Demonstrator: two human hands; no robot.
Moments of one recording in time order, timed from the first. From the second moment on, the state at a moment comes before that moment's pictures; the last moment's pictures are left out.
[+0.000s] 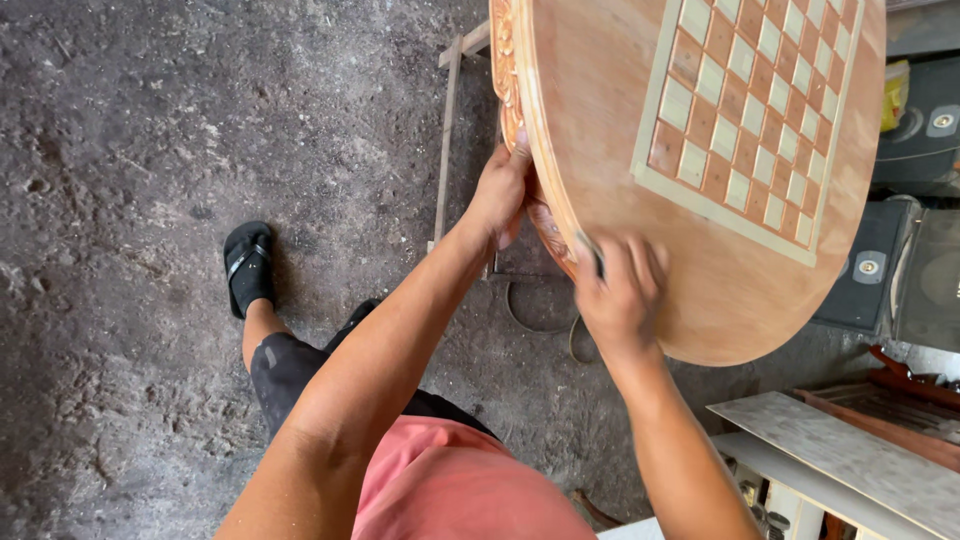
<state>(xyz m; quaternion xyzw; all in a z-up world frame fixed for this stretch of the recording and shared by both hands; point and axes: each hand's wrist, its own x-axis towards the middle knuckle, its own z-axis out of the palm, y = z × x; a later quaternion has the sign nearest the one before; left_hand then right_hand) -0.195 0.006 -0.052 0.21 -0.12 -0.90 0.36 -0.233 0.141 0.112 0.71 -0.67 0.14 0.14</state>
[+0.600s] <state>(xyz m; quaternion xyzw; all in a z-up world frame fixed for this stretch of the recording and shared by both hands) -0.204 0.008 -0.070 0.12 -0.11 -0.91 0.39 -0.240 0.166 0.109 0.71 -0.68 0.09 0.16</state>
